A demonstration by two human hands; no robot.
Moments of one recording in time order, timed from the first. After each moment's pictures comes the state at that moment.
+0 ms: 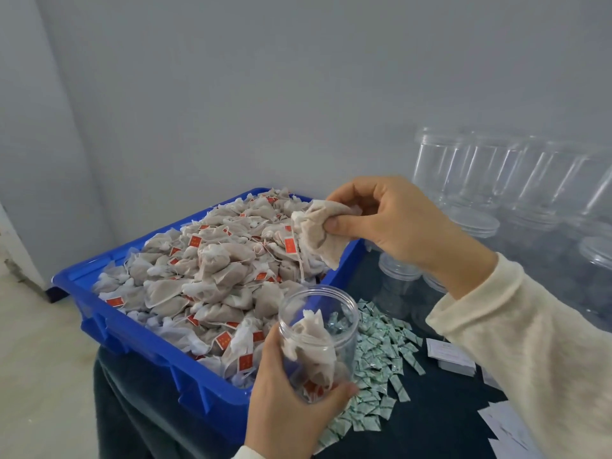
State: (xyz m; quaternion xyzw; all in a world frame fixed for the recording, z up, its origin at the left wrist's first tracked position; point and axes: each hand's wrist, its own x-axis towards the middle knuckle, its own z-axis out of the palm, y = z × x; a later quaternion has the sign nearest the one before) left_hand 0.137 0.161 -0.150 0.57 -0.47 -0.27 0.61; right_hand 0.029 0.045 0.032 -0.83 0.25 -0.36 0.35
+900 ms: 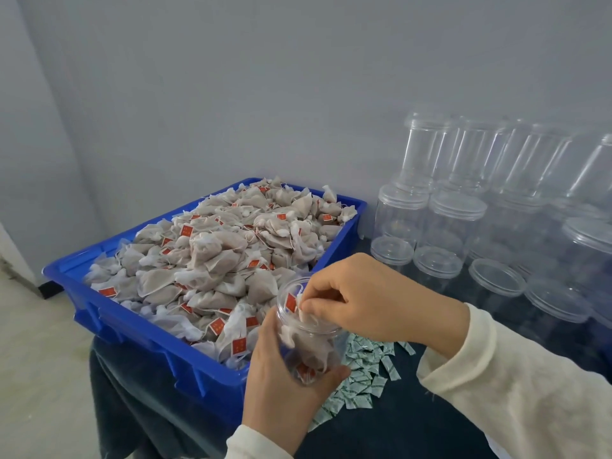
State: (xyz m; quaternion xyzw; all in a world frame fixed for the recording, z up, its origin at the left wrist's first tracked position) left_hand 0.134 0.152 -0.162 0.58 -0.49 -0.24 0.60; right_hand 0.021 0.088 -0.020 -0.94 0.27 -0.13 0.16
